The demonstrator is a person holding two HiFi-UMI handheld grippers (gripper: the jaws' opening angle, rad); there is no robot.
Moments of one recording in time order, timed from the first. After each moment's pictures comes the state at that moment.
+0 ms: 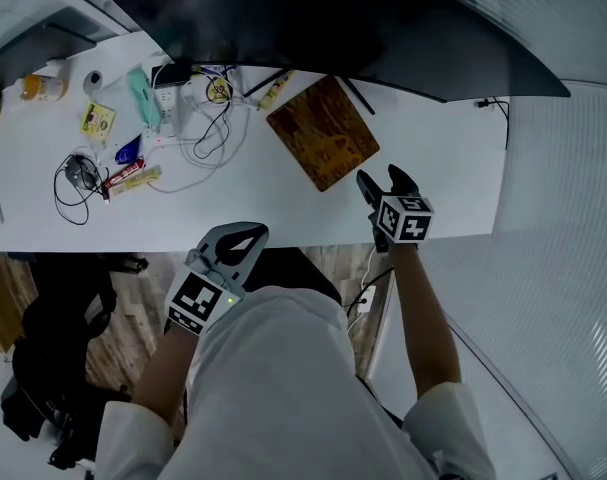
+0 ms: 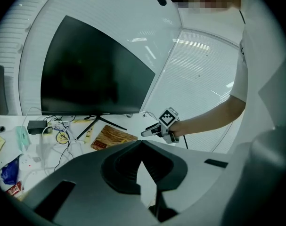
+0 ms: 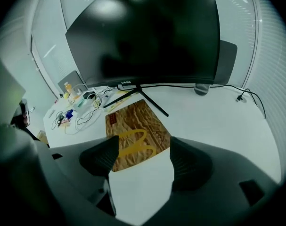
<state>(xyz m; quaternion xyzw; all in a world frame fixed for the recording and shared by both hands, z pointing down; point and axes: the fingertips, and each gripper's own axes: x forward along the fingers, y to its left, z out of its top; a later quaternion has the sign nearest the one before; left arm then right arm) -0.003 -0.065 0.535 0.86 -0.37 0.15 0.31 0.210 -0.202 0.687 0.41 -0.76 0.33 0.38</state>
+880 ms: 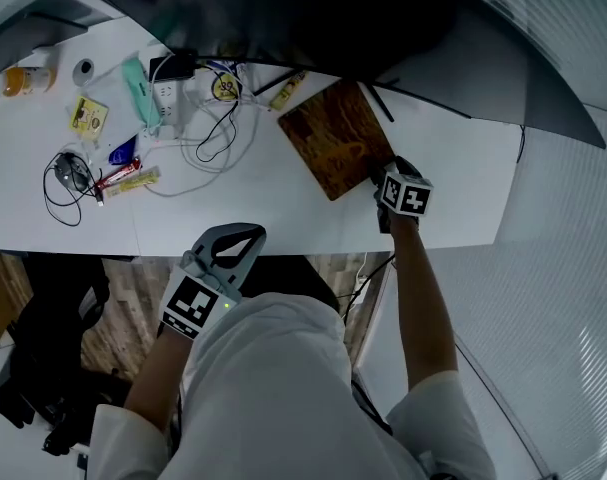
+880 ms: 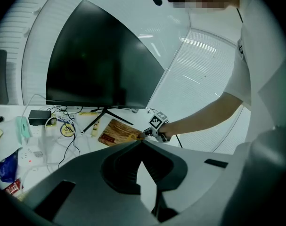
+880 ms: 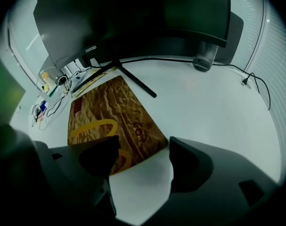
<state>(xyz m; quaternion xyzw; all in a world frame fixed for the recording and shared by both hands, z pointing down) -0.031 -0.083 0.575 0.85 -0.36 0.15 0.35 0.231 -0.245 0.793 0.43 -0.69 0.36 0.46</state>
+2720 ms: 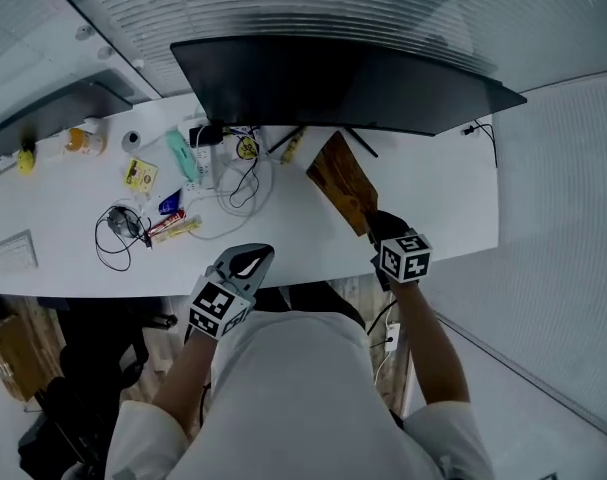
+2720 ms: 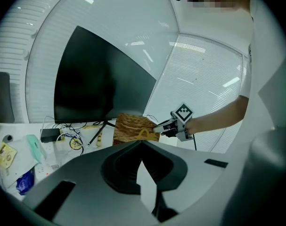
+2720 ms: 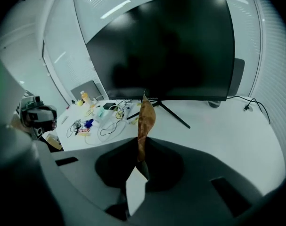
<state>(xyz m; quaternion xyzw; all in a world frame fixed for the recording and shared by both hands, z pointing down) -0.068 -0.063 0.533 0.88 -0.37 0.13 0.29 0.140 -0.165 0.616 0.39 -0.80 0.31 0.33</state>
